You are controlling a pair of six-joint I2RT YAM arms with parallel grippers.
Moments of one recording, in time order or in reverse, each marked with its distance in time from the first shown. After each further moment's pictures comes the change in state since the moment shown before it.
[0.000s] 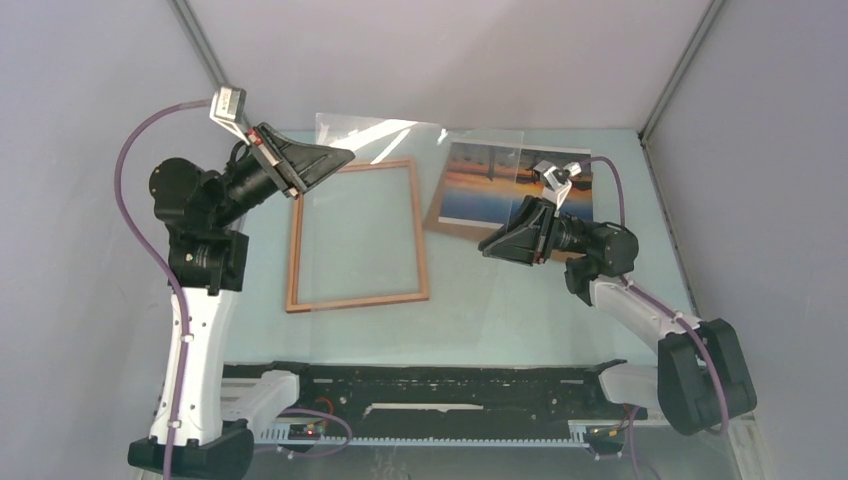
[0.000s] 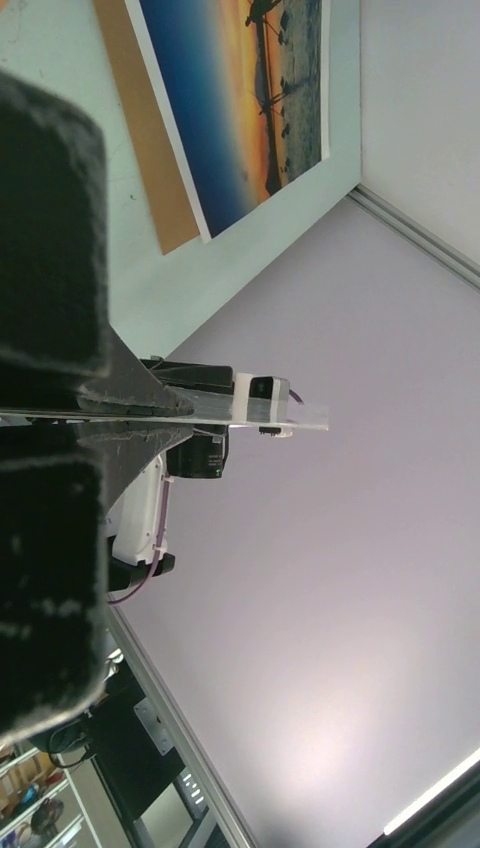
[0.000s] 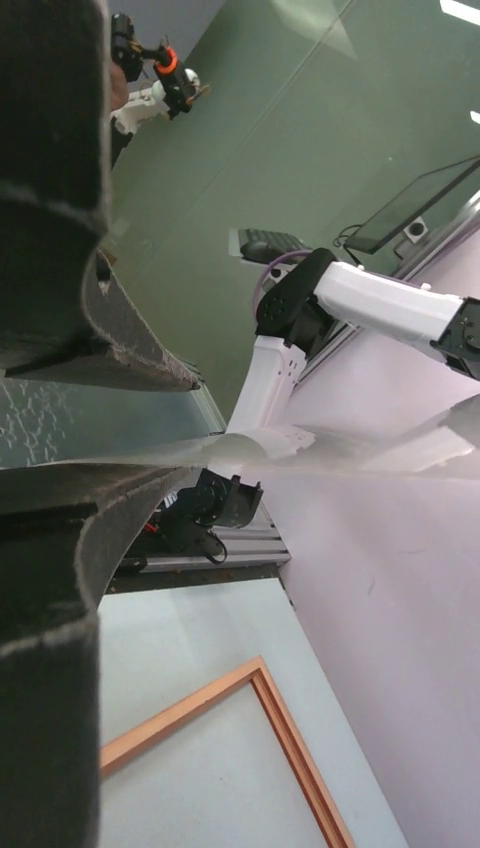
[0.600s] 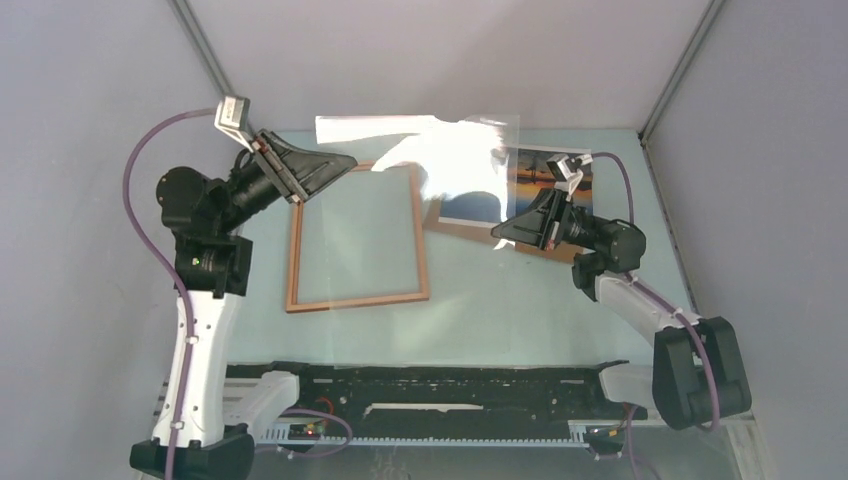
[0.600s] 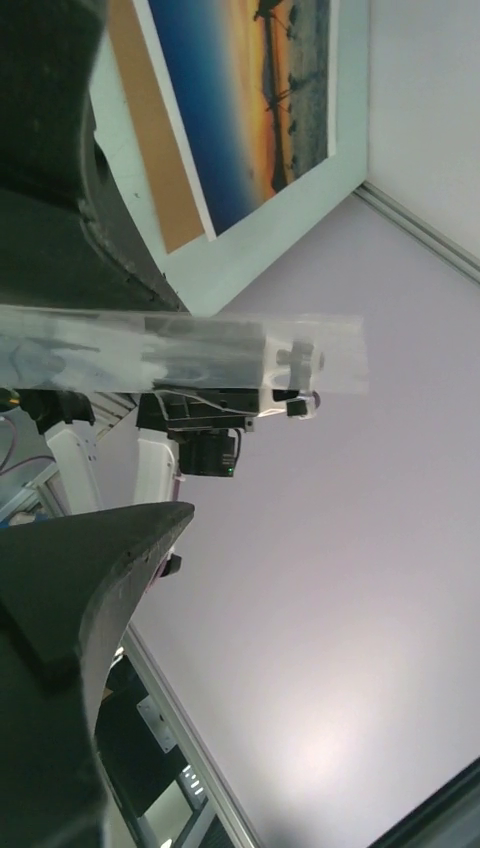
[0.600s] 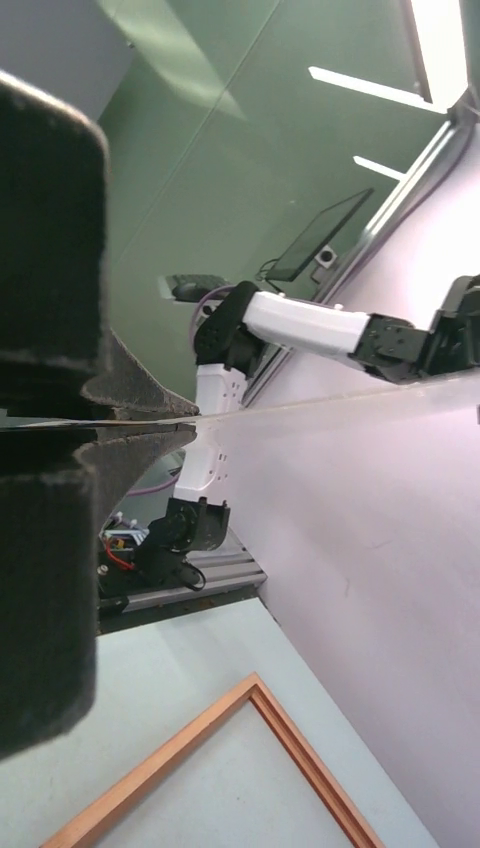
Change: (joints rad) left arm 0.005 -0.016 -0.045 0.062 0.004 -0.024; right arm -0.097 0.006 0.000 0.014 0.047 0.200
